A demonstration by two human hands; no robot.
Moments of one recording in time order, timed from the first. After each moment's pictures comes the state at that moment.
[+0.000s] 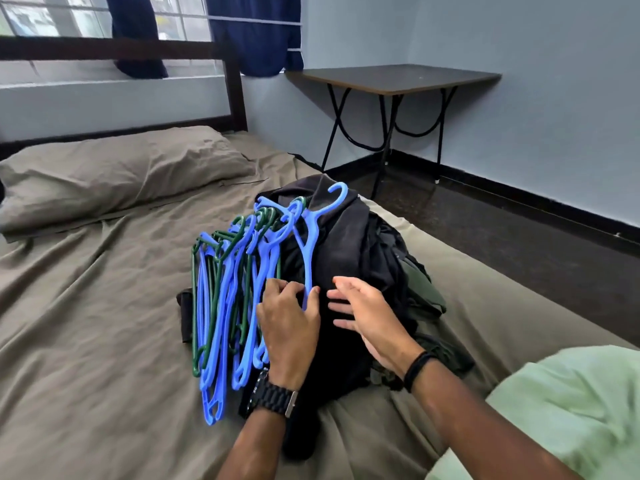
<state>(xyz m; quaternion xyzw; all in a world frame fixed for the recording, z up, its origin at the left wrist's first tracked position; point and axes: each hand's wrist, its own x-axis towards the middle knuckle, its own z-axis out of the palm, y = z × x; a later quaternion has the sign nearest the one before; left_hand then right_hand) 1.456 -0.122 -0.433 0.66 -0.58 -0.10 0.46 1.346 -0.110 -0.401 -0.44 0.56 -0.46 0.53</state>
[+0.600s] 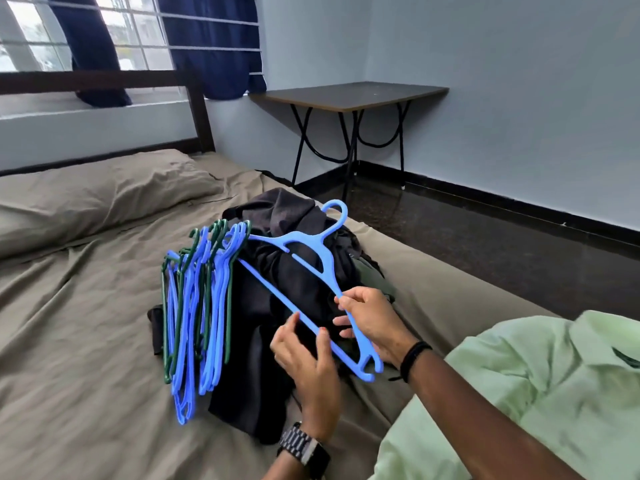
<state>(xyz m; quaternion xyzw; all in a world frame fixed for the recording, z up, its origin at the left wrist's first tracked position) 1.377 -0.041 -0.458 0.55 -0.47 -0.31 0.61 1.287 -0.067 -0.386 -0.43 0.62 -0.46 0.47</state>
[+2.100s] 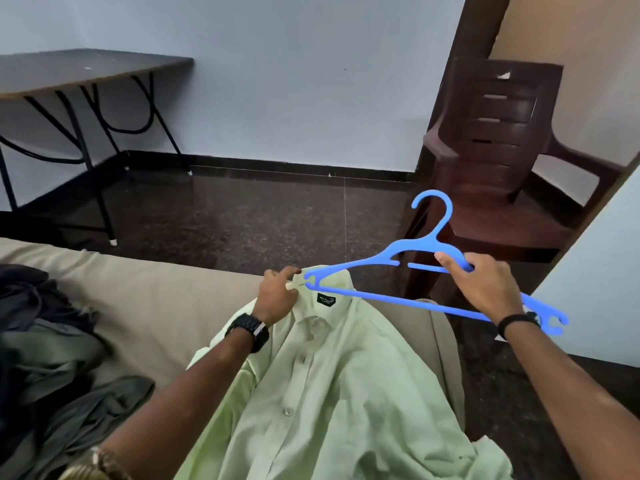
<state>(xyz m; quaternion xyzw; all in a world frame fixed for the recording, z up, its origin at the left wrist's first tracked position) 0.999 -0.049 -0.443 0.32 -0.86 -0.37 0.14 0.827 0.235 -0.360 -0.22 0.92 -0.31 -0.10</state>
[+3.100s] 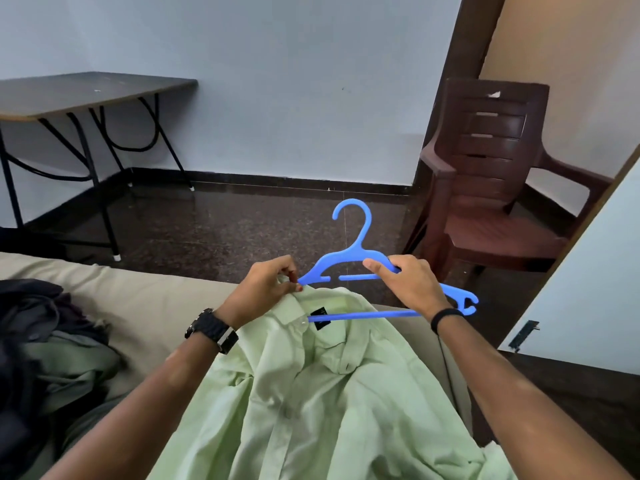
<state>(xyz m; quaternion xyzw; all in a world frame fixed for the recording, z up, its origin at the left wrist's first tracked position) 1.047 -0.065 -0.370 0.09 -0.90 -0.37 0.23 0.882 0.150 -0.350 -0.34 0.88 -0.34 -0.01</state>
